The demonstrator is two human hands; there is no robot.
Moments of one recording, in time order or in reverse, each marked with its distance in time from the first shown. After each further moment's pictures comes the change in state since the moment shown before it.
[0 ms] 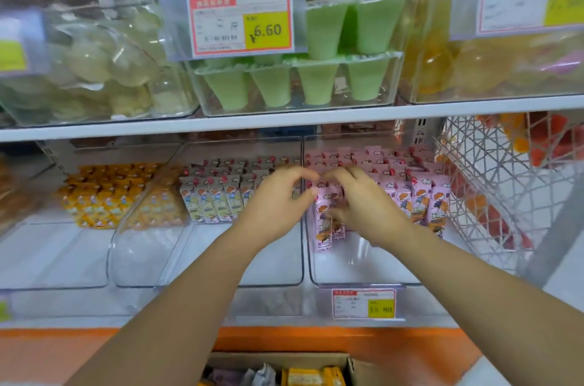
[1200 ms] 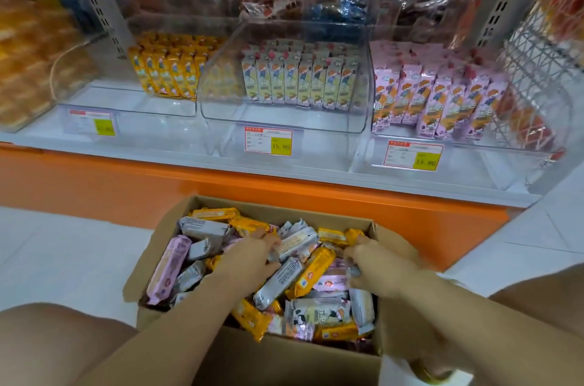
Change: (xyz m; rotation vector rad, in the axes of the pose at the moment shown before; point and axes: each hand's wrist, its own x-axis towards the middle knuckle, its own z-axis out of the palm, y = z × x) left_hand -0.266 -0.126 0.070 0.348 -0.449 -0.390; right_hand -0.201 -0.052 0.127 -0.252 -0.861 0.055
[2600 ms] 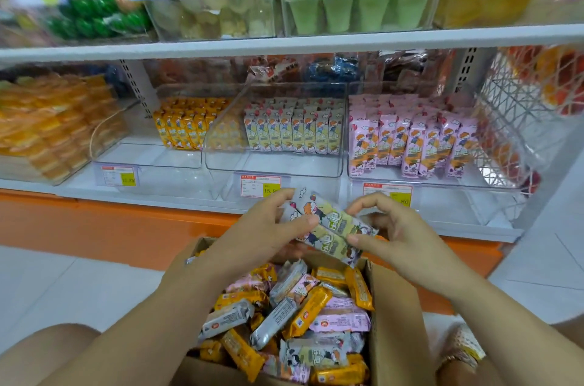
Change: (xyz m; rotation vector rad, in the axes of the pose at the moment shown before) left_hand -0.053 0.108 -0.135 -0.992 0.147 0.115; right_hand -0.082 0.007 -0.090 1.014 0.559 -0.423
